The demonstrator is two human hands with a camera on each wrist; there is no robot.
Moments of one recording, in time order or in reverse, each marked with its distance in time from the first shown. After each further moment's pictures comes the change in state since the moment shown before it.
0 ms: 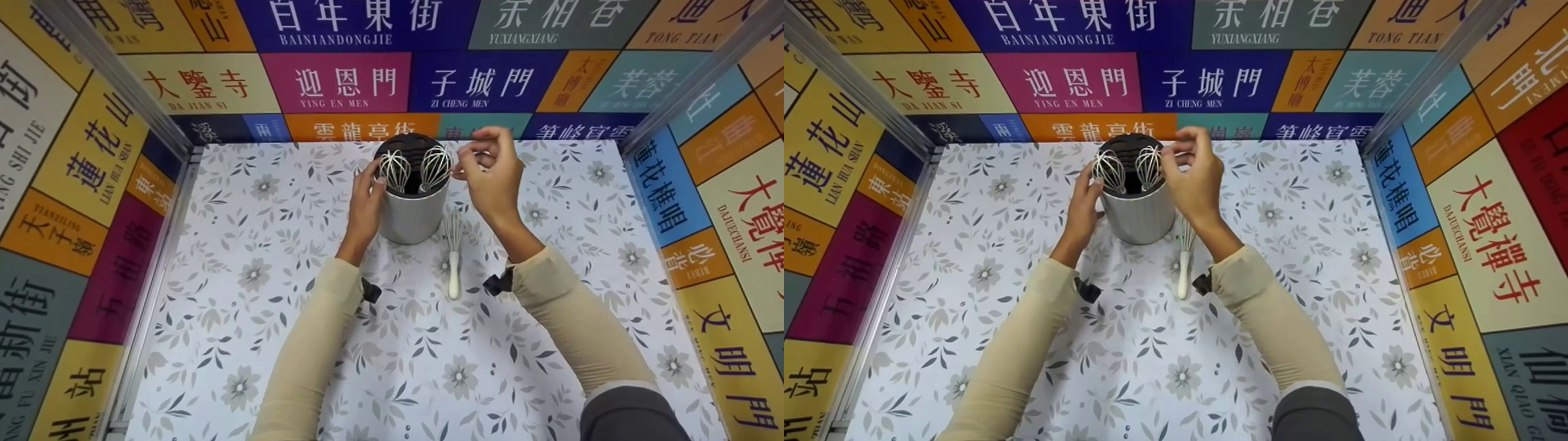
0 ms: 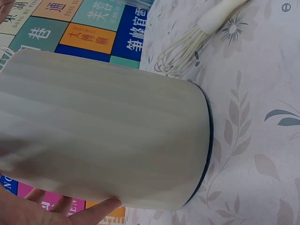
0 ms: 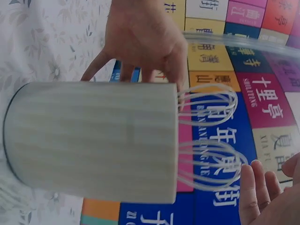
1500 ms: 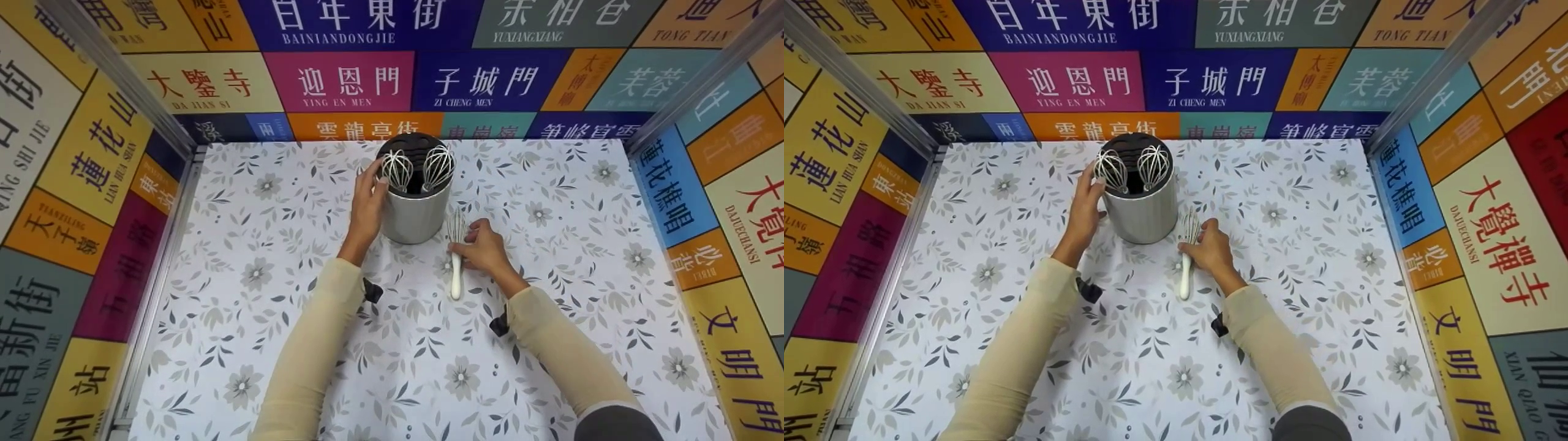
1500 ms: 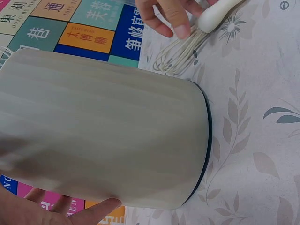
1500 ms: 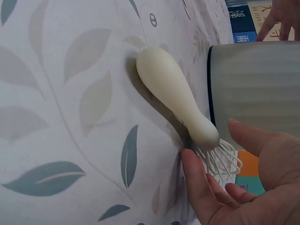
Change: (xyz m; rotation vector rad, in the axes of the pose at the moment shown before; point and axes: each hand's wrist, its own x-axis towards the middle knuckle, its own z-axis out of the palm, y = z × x) left_hand 0.001 -0.001 -0.002 0.008 -0.008 -0.028; right_hand -0.077 0.174 -0.043 -0.430 -0.364 0.614
